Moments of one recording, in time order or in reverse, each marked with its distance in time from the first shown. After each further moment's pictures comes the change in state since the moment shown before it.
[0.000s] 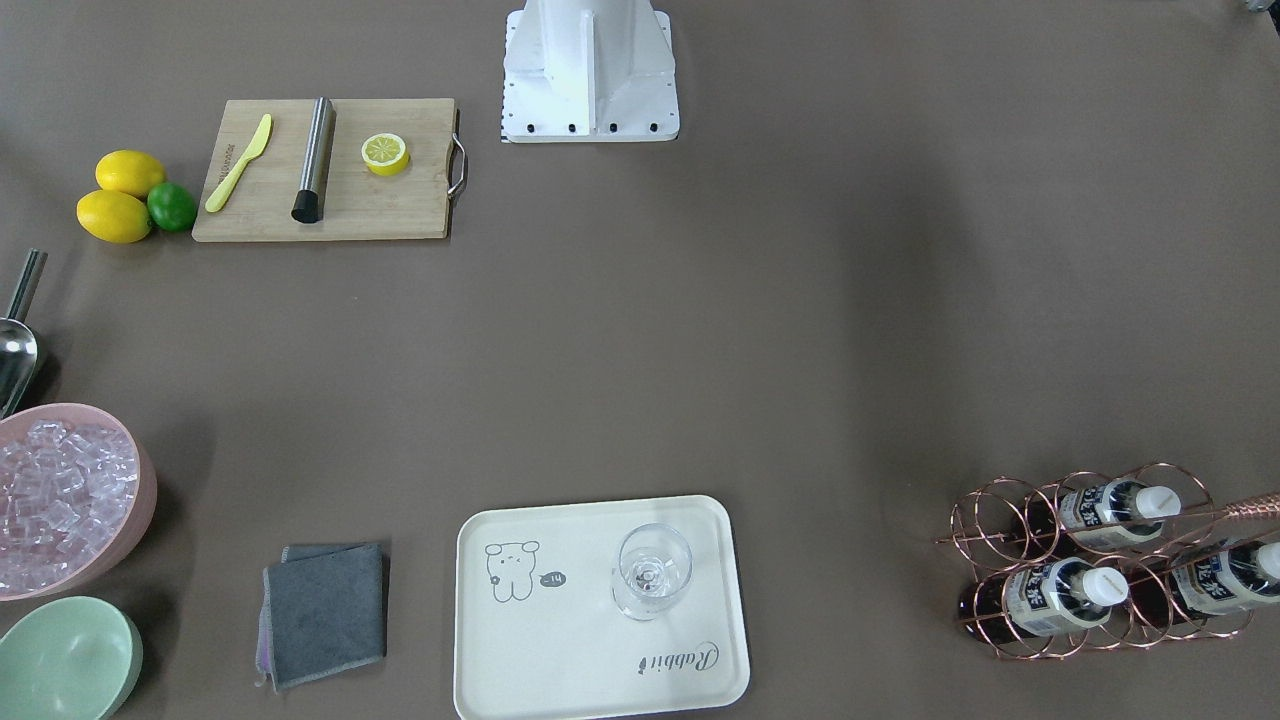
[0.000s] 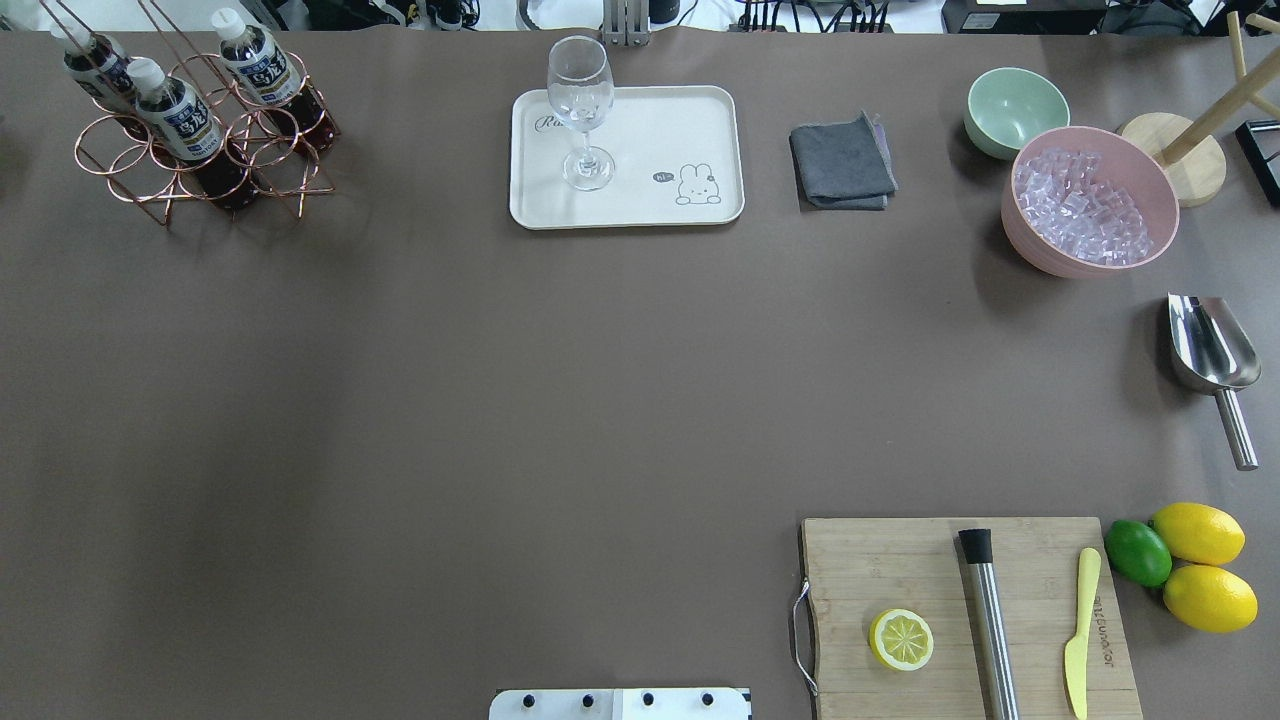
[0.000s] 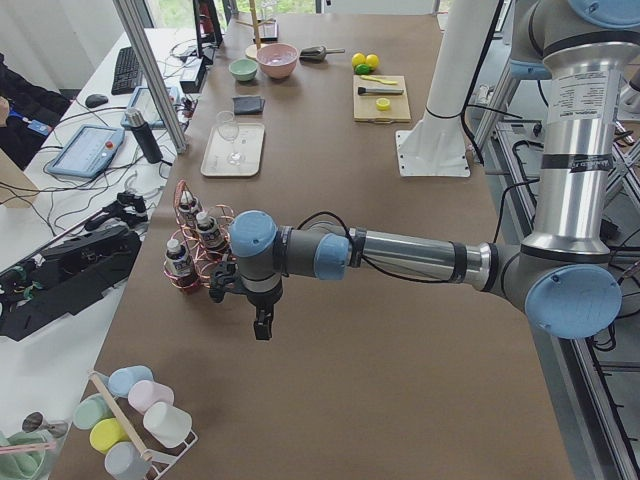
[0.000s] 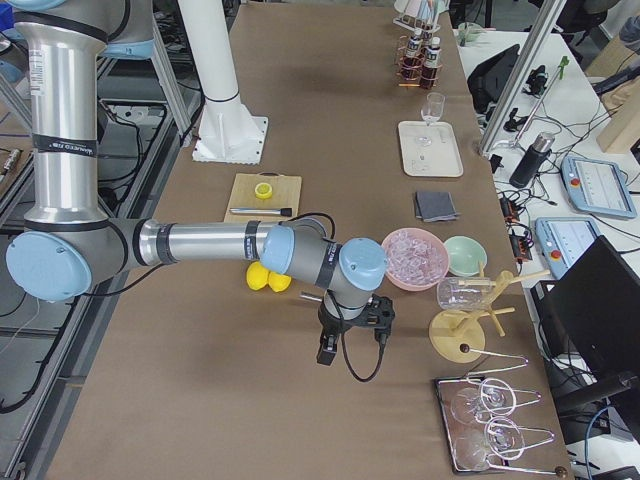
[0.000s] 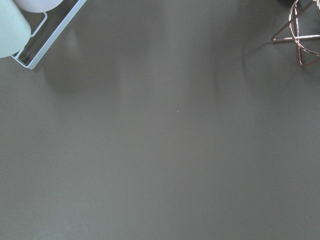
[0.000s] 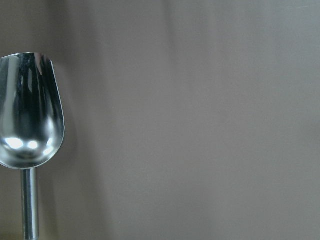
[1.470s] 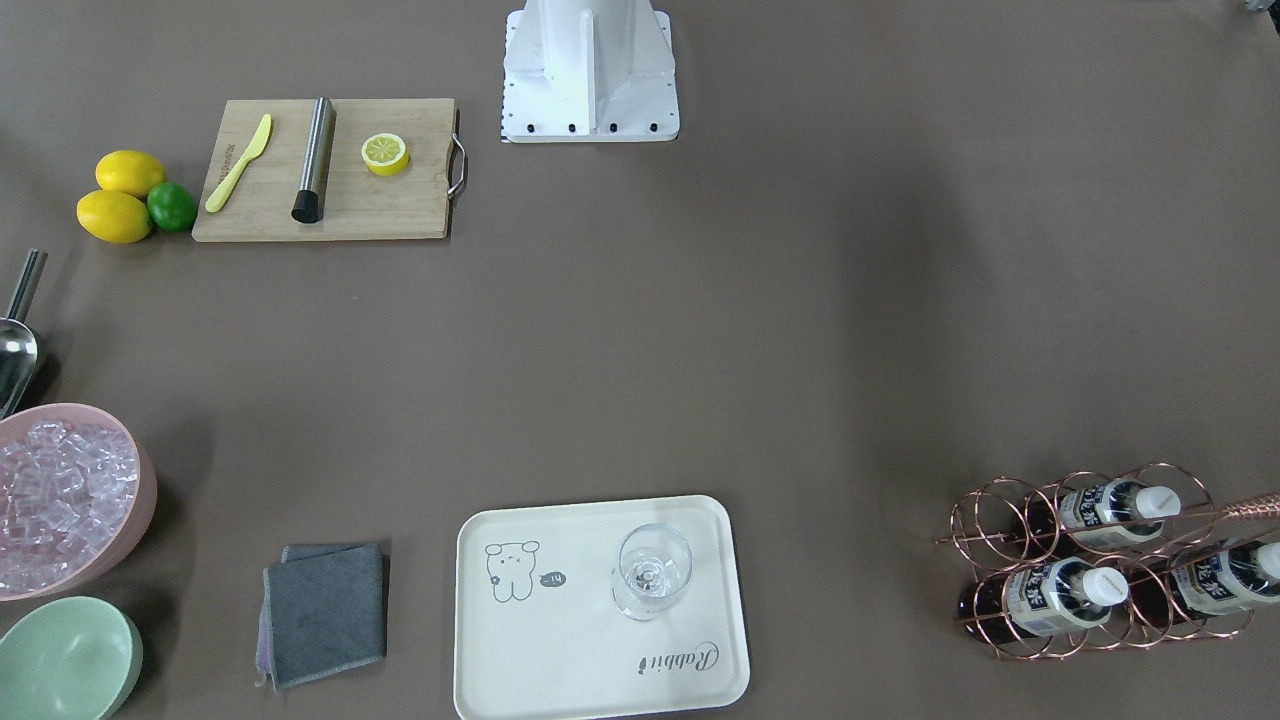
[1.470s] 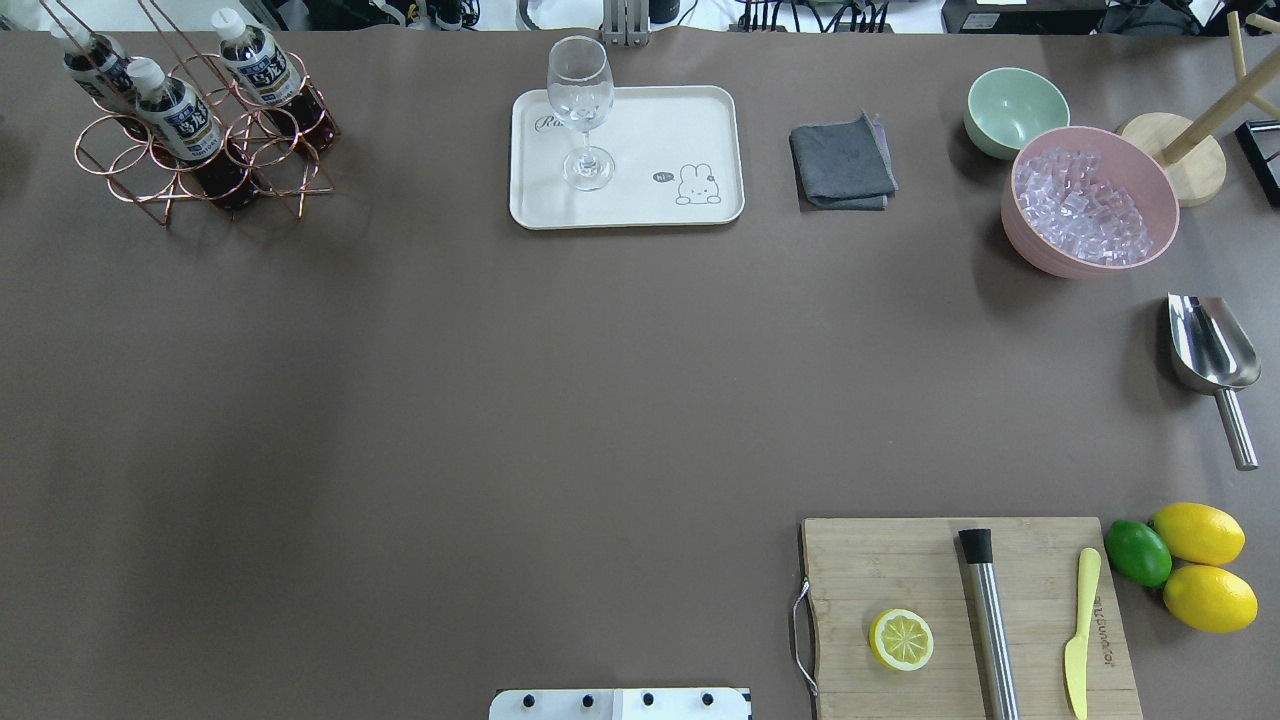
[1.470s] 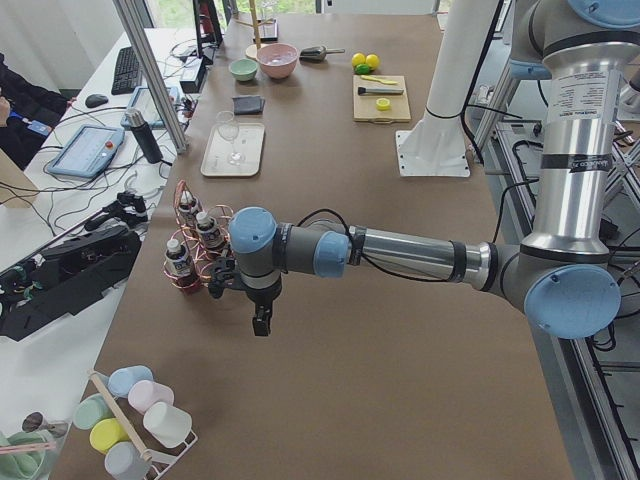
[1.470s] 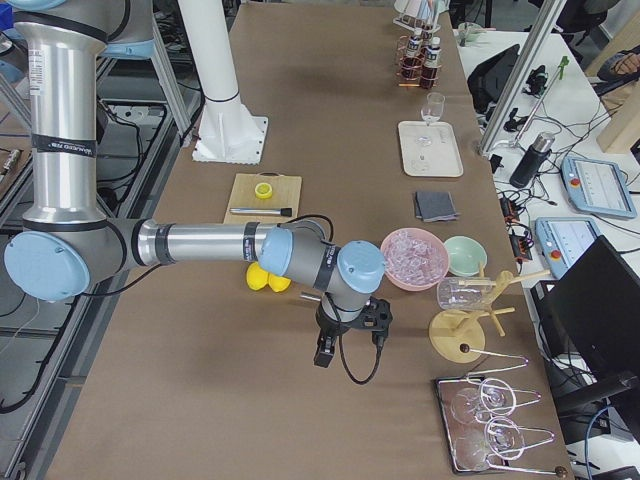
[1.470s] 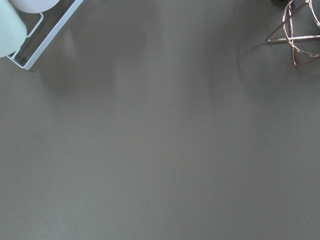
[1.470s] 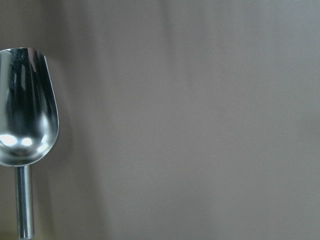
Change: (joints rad) left arm -0.001 -0.003 -0.010 -0.002 -0.010 -0.002; right arm -0.001 -0.007 -0.003 0.000 -0.003 0.000
